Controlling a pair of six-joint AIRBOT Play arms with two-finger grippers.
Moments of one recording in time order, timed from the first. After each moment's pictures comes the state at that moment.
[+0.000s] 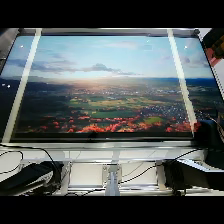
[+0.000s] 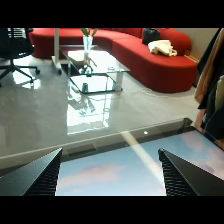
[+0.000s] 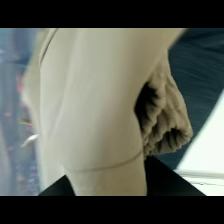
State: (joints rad) left arm -0.36 -1.17 1.82 1.36 -0.62 -1.47; right arm -1.50 -1.20 1.61 -1.47 1.67 1.77
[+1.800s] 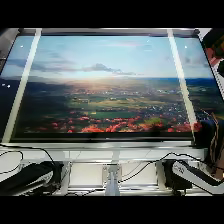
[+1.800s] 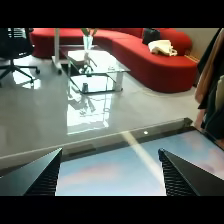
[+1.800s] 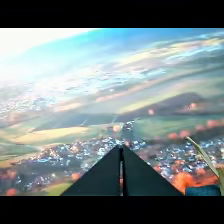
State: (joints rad) left arm -0.36 -1.17 1.82 1.36 -0.62 -1.47; right arm -0.41 -1.18 1.60 -1.47 1.38 1.41
